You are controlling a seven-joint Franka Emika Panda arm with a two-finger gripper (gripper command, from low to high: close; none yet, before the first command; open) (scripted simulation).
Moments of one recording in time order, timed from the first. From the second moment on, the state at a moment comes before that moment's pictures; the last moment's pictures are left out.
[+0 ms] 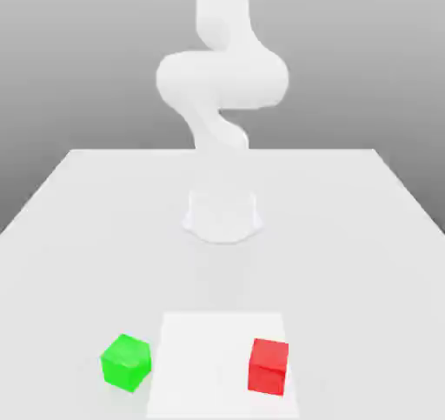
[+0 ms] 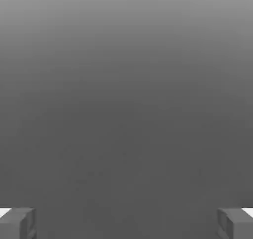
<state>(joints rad) -0.02 -0.71 0.03 -2.33 -0.01 2.34 0.84</state>
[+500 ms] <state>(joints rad) -0.07 -0.16 0.16 -2.50 -0.08 2.59 1.10</state>
